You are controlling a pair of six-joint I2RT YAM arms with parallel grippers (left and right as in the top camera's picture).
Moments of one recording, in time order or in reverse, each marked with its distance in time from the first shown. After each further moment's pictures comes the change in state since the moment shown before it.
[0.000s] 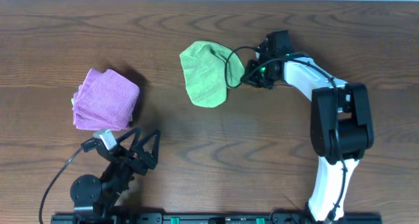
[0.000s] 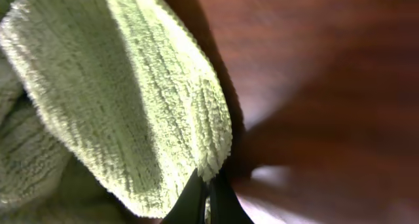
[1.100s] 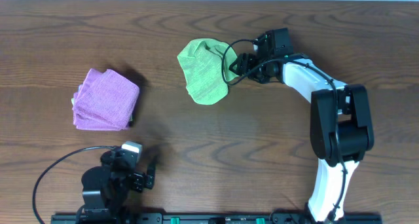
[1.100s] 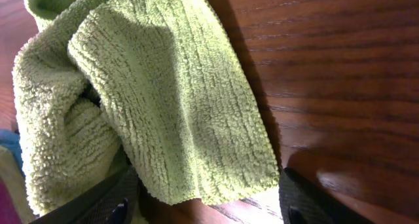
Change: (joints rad) left arm 0.000 -0.019 0.006 -0.489 -0.168 0.972; right arm 0.023 -0.005 -0.018 0.196 -0.039 0.036
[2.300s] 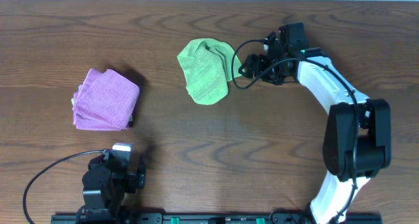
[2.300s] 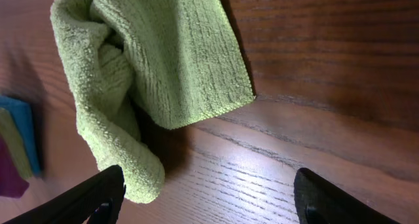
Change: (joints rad) left arm 0.000 0.000 0.016 -0.100 -0.316 0.001; right arm -0.046 -0.154 -0.006 -0.240 0.019 -0.156
